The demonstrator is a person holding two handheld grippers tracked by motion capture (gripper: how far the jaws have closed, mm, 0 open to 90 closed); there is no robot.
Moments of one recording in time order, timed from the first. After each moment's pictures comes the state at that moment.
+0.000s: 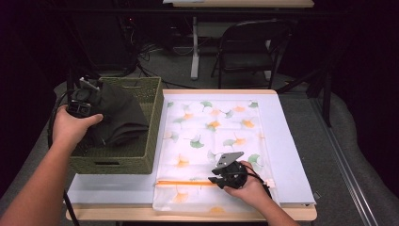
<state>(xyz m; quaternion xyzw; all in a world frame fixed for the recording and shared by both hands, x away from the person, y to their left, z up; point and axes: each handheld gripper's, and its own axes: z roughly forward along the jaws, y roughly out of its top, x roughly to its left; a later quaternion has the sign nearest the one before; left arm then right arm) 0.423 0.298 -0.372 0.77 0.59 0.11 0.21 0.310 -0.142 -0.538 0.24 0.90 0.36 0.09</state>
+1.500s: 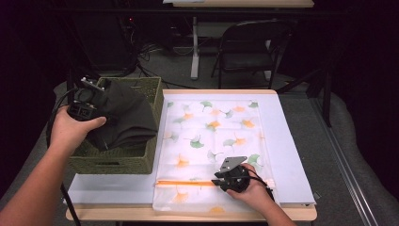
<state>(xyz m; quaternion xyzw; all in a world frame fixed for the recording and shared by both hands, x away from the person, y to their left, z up) 0.396 0.272 -0.347 0.81 0.53 0.10 0.24 0.303 -0.152 -0.550 0.24 0.90 0.36 0.09</state>
